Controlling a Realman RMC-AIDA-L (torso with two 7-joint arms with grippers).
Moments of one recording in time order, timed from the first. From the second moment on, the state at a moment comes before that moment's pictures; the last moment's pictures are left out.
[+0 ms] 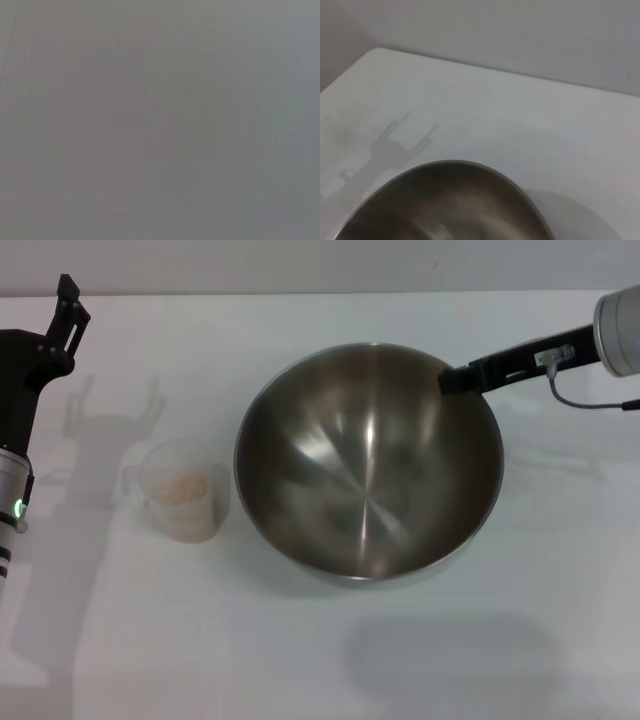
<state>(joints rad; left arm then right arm) -0.39 -2.08 -0.71 -0.36 2.07 1.31 -0.03 0.61 2.07 -1.08 -1.16 0.84 1.37 -0.68</state>
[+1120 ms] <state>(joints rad) -0.39 -2.08 -0.69 -0.37 2.08 1.31 -0.03 0.62 2.08 -1.09 -1.04 0.85 1.29 -0.75</state>
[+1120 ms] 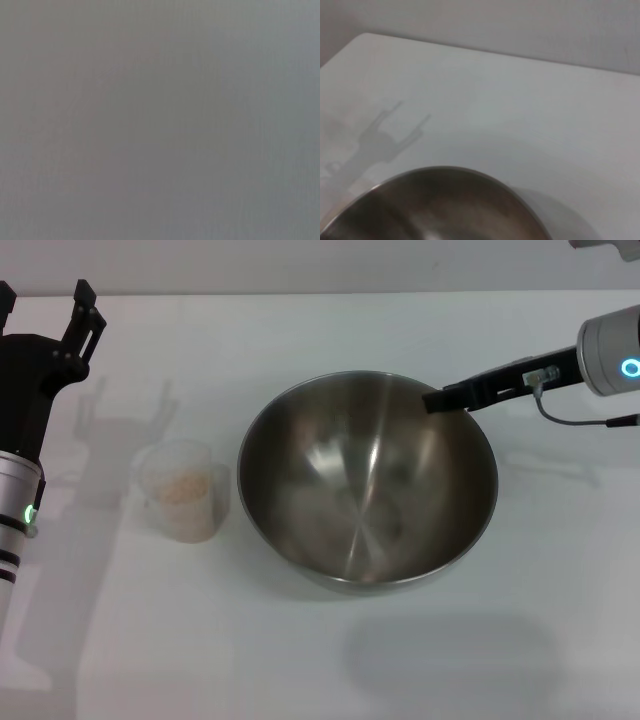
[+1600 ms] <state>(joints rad) -0.38 -2.08 -0.69 -0.37 2.08 1.31 -0.03 0.60 2.08 -1.08 -1.19 0.90 1.23 -0.83</state>
